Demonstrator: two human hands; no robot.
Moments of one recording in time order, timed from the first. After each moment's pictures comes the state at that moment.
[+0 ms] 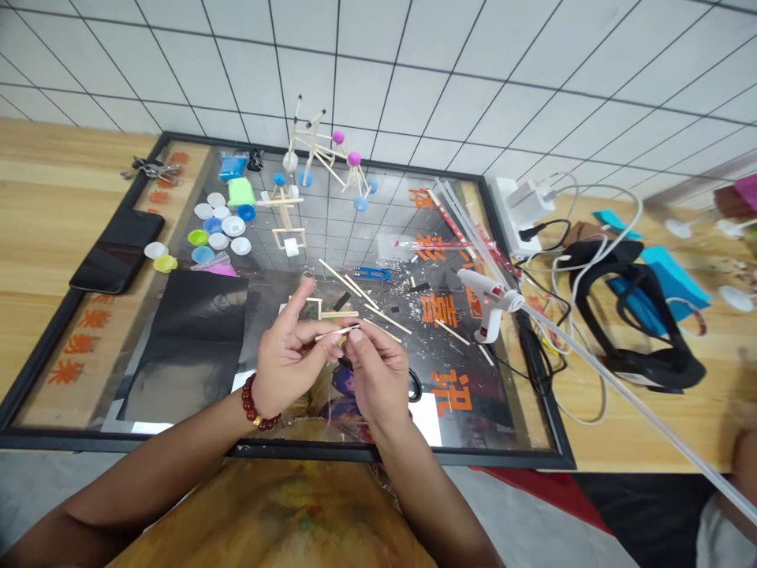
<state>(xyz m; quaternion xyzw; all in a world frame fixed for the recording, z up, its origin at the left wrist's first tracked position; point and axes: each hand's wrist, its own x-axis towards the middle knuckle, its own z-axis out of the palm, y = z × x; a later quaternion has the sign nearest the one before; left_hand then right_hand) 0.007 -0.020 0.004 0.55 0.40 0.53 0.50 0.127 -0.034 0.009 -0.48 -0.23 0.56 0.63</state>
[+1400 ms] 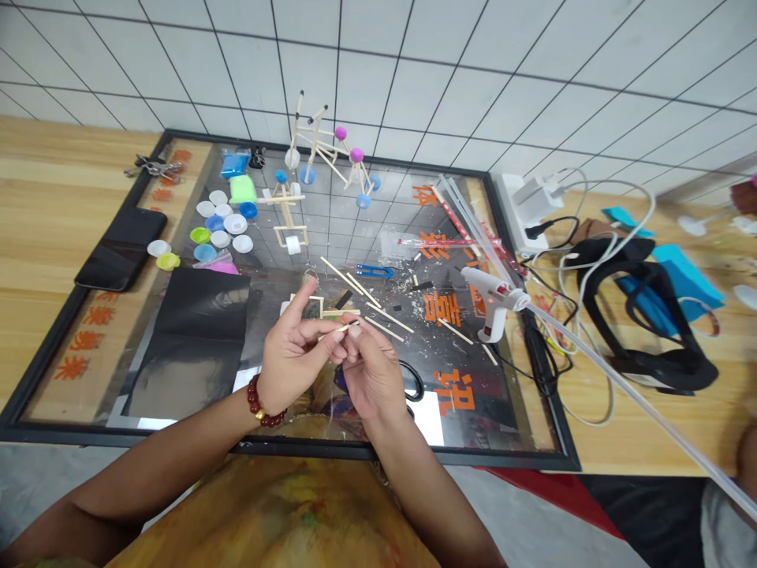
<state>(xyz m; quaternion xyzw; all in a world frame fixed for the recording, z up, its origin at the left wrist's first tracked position) 0.013 -0.019 0.007 0.44 0.41 0.52 0.62 0.118 -0.027 0.017 -0.43 -0.11 0.67 0.59</state>
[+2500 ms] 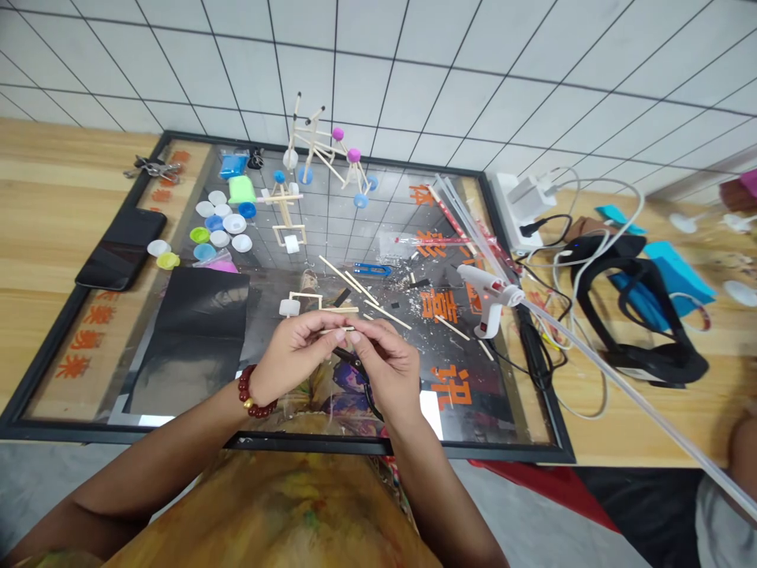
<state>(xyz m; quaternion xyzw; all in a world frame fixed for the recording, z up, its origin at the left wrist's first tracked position) 0.003 -0.008 0.019 0.55 0.42 0.41 0.60 0.146 -0.039 0.000 -0.51 -0.40 0.46 0.61</state>
